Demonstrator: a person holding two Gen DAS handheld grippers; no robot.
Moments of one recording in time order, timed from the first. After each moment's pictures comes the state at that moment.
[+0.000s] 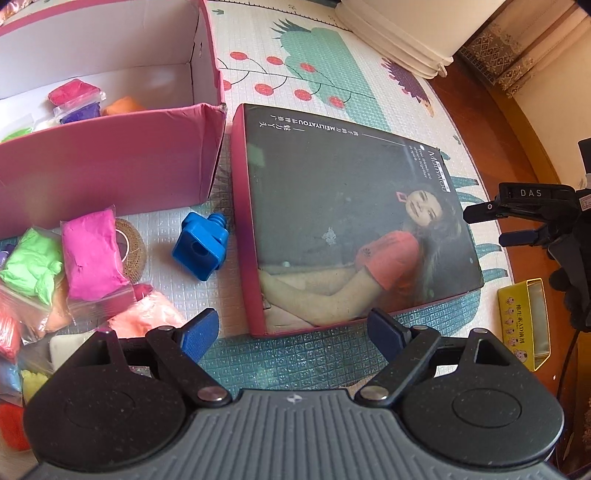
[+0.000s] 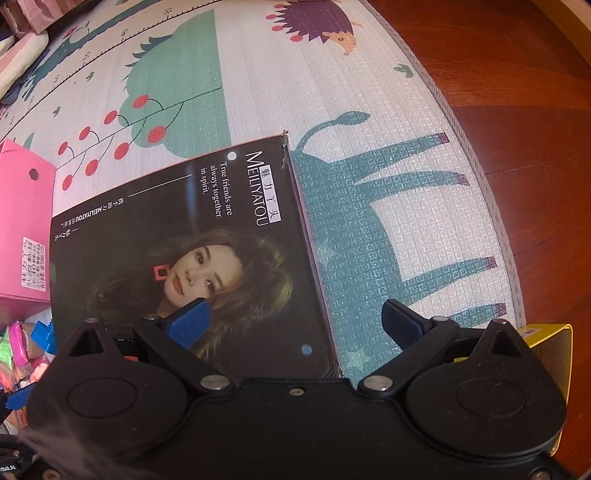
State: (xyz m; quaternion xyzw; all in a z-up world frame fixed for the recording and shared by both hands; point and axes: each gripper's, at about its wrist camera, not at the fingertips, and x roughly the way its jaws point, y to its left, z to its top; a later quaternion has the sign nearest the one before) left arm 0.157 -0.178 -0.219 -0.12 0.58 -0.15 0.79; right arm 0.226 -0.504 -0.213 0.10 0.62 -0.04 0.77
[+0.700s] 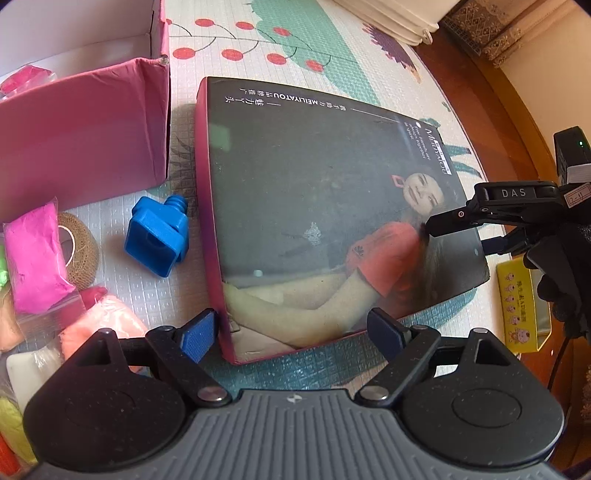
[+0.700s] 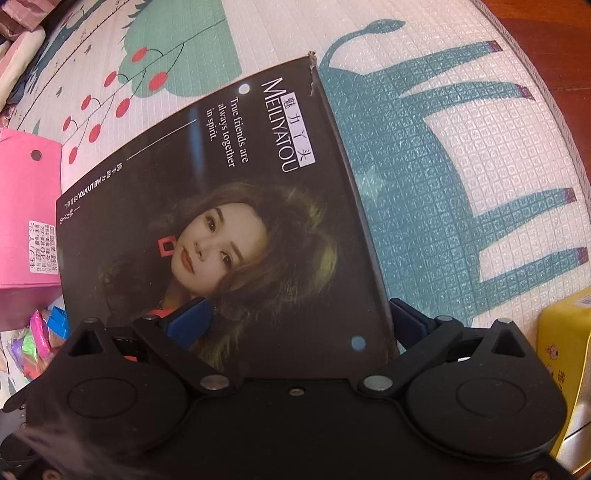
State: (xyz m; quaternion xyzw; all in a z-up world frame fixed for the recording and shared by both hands) left arm 0.172 -0.197 -0.244 -0.09 0.61 -0.20 0.76; right arm 0.221 -0.498 -0.265 0.18 0.69 0.01 0.70
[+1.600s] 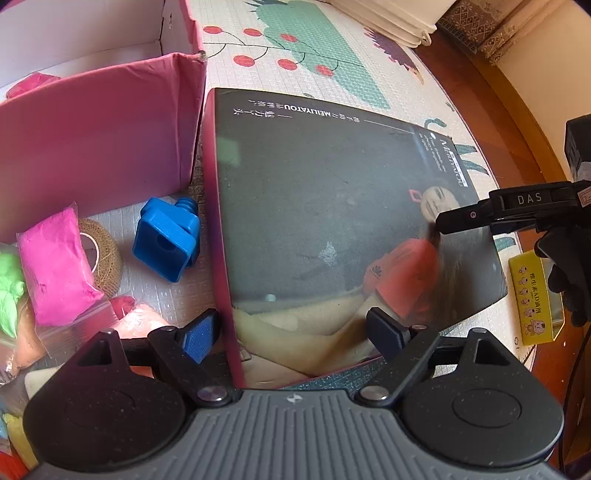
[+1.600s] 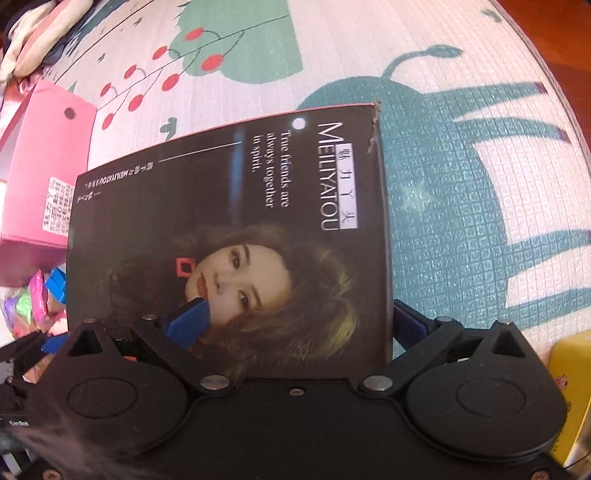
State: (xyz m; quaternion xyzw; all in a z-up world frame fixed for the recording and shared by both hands) left arm 0.167 -0.182 -0.252 -0.08 0.58 -0.21 0.78; right arm 0.220 -0.474 -0.251 0.11 0.65 0.06 0.75
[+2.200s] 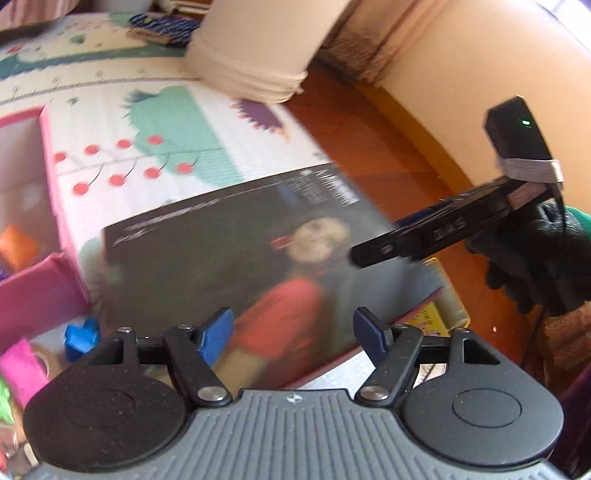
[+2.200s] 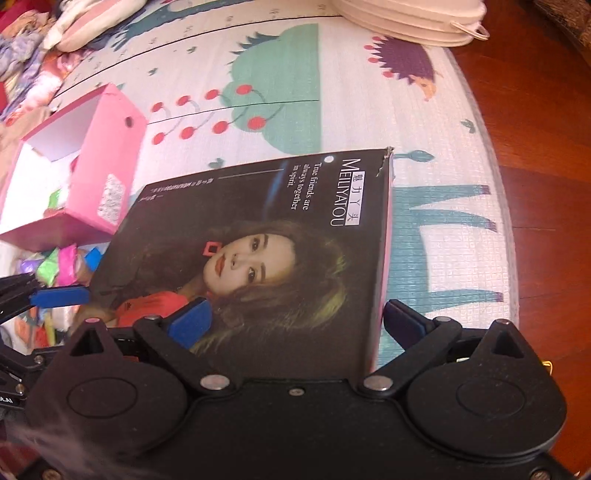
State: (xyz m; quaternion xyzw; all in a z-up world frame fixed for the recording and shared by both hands) left arm 0.152 -0.227 -0.139 -0.05 0.48 -0.36 0.80; right arm 0.202 -0.461 -0.140 0.00 0.61 0.11 0.78
